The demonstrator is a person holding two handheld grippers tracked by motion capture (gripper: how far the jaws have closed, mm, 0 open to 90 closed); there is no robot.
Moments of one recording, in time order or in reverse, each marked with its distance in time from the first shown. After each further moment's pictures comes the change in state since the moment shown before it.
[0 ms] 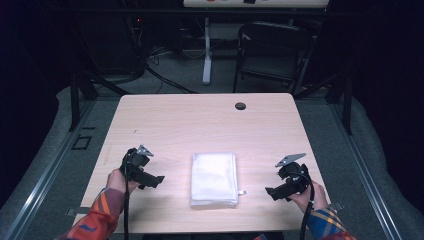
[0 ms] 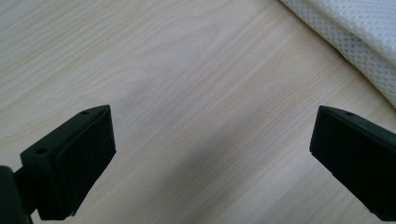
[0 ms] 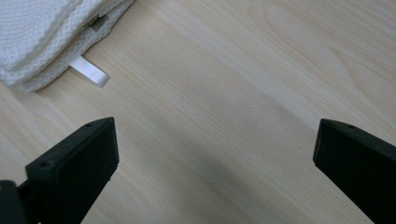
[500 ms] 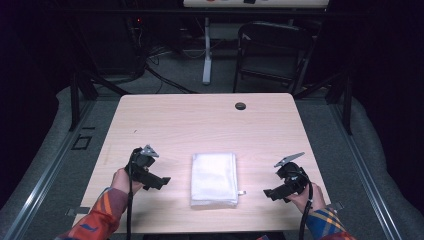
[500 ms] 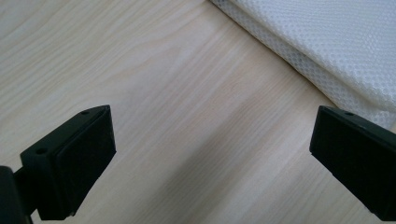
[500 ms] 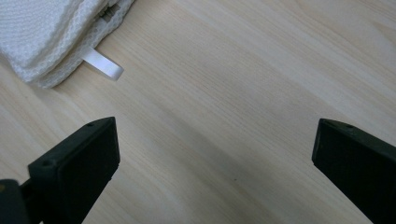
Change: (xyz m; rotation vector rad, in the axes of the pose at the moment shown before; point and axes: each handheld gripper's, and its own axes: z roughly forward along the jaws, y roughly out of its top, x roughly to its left) left arm -0.014 0.010 -0.002 -0.031 -0.064 0.065; right arm -0.002 -0.001 0.010 0.044 0.099 0.072
